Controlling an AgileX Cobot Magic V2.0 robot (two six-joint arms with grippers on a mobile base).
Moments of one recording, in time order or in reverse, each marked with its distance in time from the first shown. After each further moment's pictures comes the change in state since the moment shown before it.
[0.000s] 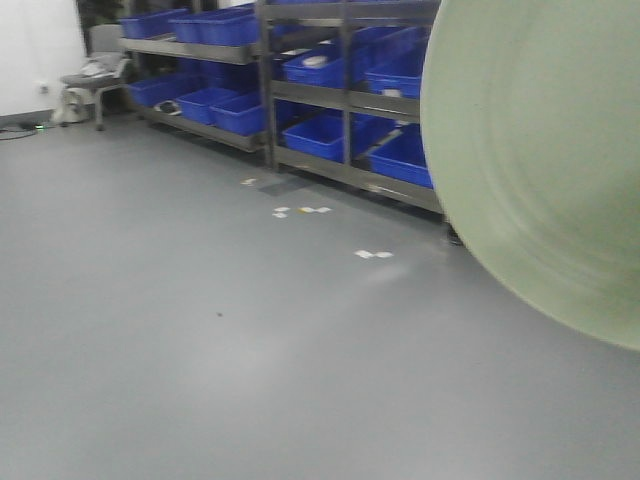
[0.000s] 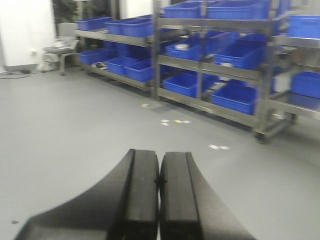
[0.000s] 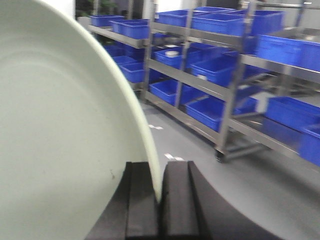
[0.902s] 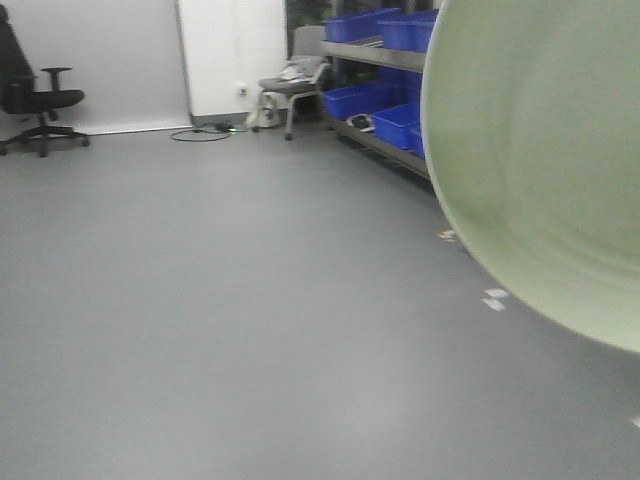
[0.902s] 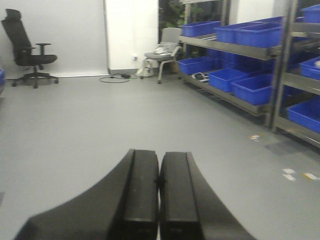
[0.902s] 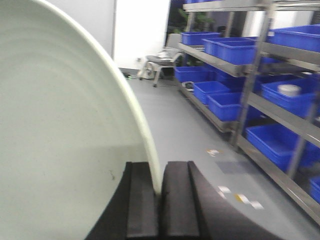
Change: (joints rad) left arm 0.000 0.000 0.000 0.000 0.000 0.000; right arm 0.000 0.000 0.000 0.000 0.000 0.000
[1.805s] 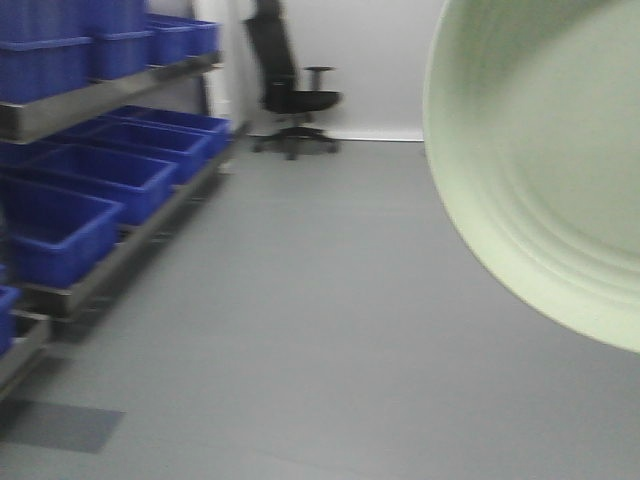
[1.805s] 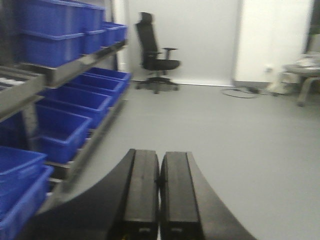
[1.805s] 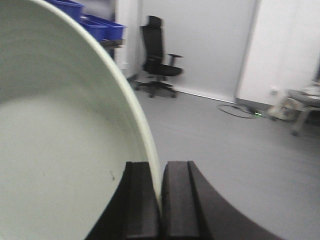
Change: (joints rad) left arm 0.000 0.000 0.000 0.000 0.000 0.000; right arm 0.000 0.000 0.000 0.000 0.000 -0.002
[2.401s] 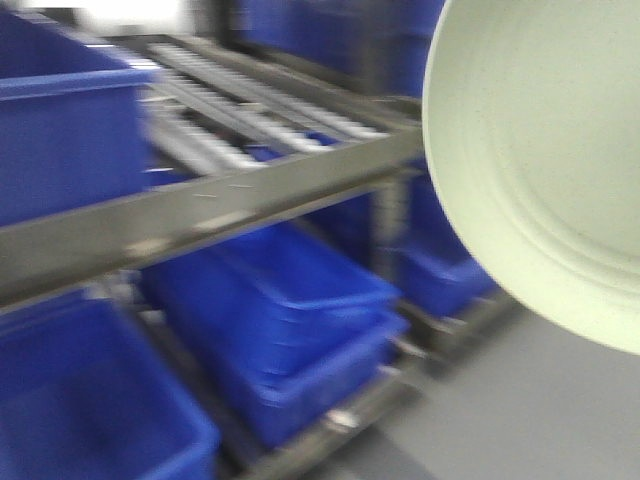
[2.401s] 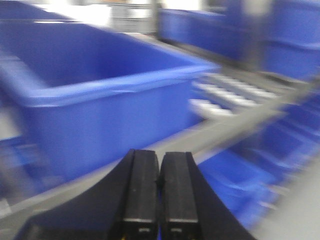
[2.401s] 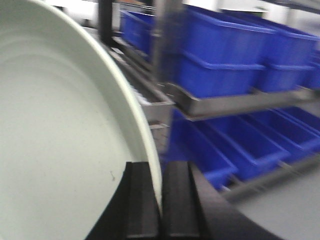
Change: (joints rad) left arm 0.000 0.000 0.000 0.000 0.000 0.000; right arm 0.000 0.000 0.000 0.000 0.000 0.000
